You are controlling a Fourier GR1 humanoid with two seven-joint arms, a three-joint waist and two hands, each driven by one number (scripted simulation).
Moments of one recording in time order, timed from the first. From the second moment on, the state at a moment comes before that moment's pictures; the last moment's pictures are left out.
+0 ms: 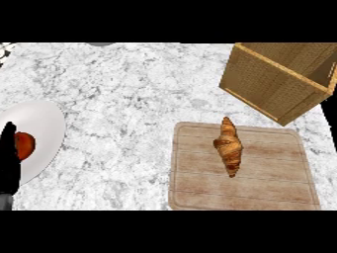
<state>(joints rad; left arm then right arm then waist) 0.04 0.42 -0.01 -1.44 0.33 0.45 0.17 -0.12 -0.46 -0.04 -1.49 -0.34 -0.15 0.06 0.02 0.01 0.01</state>
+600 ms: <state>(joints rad) -0.14 0.48 -0.23 -1.59 0.23 0.16 0.01 -0.27 -0.32 0.27 -1.61 -0.16 -0.05 -0.12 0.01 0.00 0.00</state>
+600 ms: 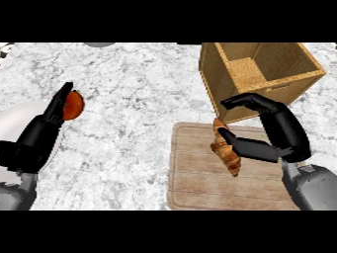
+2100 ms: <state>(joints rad) -0.15 0.46 -0.23 -1.57 0.20 0.07 -0.04 -0.57 -0.61 0.32 -2.08 0.06 0.39 1.04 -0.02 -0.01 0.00</state>
